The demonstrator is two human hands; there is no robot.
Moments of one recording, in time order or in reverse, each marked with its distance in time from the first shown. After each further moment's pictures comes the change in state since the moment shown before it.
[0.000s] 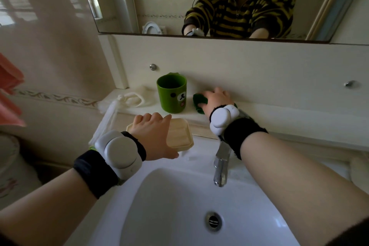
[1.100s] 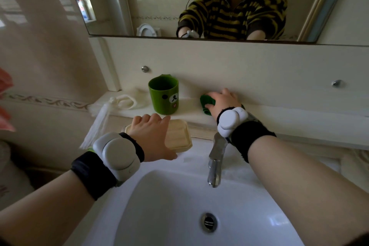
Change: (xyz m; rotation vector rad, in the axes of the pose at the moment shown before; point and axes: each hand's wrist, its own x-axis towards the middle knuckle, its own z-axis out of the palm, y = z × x) left_hand 0.006 0.011 0.001 0.018 0.018 0.035; right_hand -0.014 0.031 -0.014 -0.006 0.071 0.054
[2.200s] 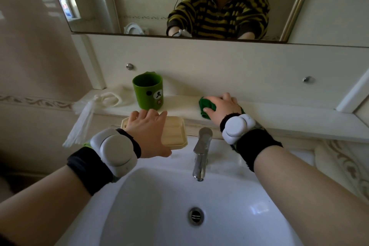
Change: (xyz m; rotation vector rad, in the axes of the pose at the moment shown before) left_hand -0.001 0.026 -0.005 0.011 0.028 0.059; right_hand -0.042 0.033 -0.017 0.020 0.014 0.020
